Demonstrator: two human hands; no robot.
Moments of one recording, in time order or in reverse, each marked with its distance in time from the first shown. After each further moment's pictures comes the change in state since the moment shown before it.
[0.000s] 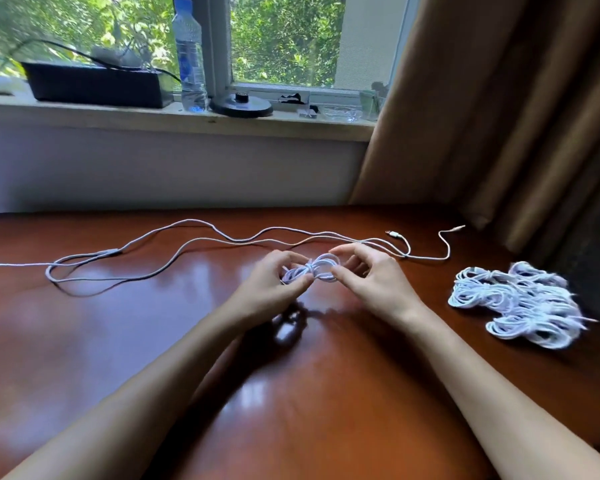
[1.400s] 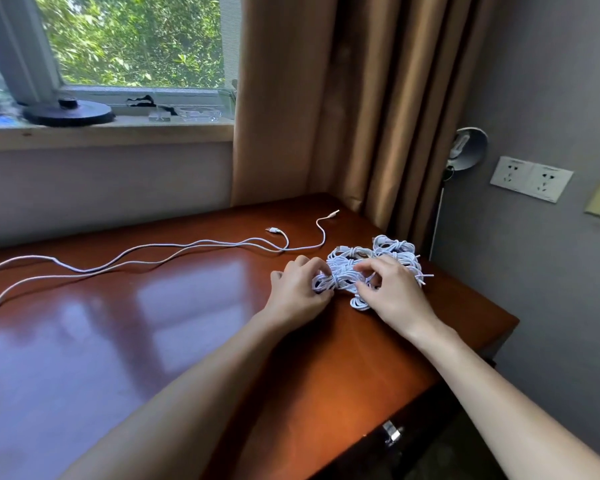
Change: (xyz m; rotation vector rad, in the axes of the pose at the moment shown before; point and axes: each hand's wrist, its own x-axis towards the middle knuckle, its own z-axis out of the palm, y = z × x) left_hand 0.055 0.093 0.218 0.267 -0.214 0.171; right_hand -0.099 0.103 -0.165 -0.454 0.262 0.195
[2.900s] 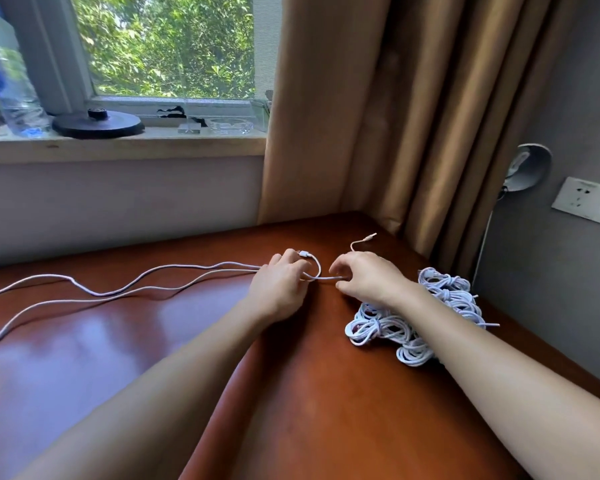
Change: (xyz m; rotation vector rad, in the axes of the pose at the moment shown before) left_hand 0.064 -0.080 -0.054 0.362 -0.029 0.013; right_hand 0.134 -0.038 0.063 -0.282 -0.429 -0.044
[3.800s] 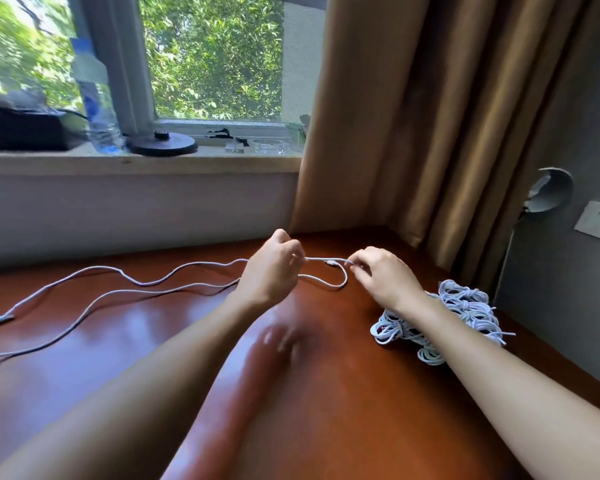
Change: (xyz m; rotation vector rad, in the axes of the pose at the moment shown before) left_hand -0.041 -0.025 -0.075 -0.170 0.331 -0.038; right_hand -0.019 -0.033 -0.007 0.128 0.307 -0.149
